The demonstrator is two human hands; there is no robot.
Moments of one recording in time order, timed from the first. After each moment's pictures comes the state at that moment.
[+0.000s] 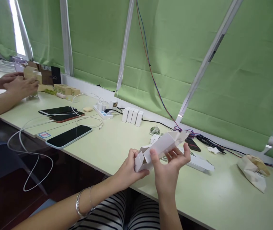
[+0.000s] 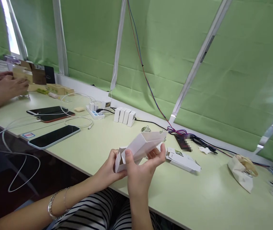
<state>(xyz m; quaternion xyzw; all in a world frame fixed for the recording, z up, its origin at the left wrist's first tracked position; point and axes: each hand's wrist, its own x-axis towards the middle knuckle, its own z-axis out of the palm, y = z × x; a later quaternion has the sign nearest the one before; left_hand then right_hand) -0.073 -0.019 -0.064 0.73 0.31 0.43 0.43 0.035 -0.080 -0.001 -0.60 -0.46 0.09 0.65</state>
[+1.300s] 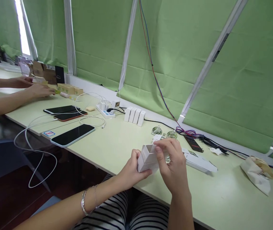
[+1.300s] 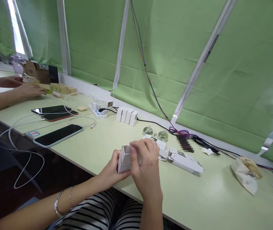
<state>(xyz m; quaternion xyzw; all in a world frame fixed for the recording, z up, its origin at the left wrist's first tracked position) -0.070 -0.015 -0.076 0.73 0.30 0.44 0.43 0.058 -0.084 0.027 -0.49 -0.71 -0.10 0.49</state>
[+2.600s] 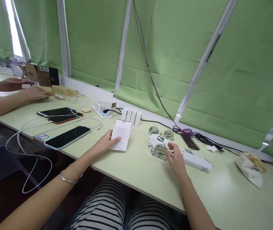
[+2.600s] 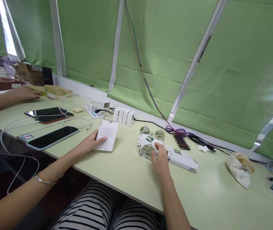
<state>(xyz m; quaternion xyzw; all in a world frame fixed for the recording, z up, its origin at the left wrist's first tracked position) -0.153 0.078 -0.038 0.67 0.46 0.43 0.40 0.164 -0.016 -0.064 -0.60 -0.64 -0.03 0.48</state>
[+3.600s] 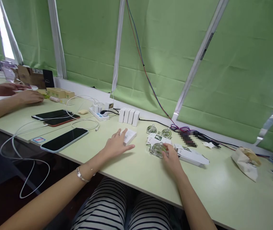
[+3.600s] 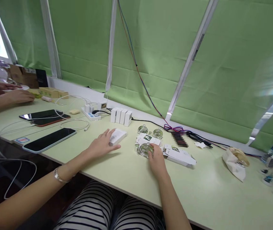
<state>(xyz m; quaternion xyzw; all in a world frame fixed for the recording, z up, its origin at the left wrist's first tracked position) -0.102 0.070 -0.034 0.80 0.54 0.25 0.08 0.165 -0.012 -0.074 -0.61 -0.66 -0.03 0.44</state>
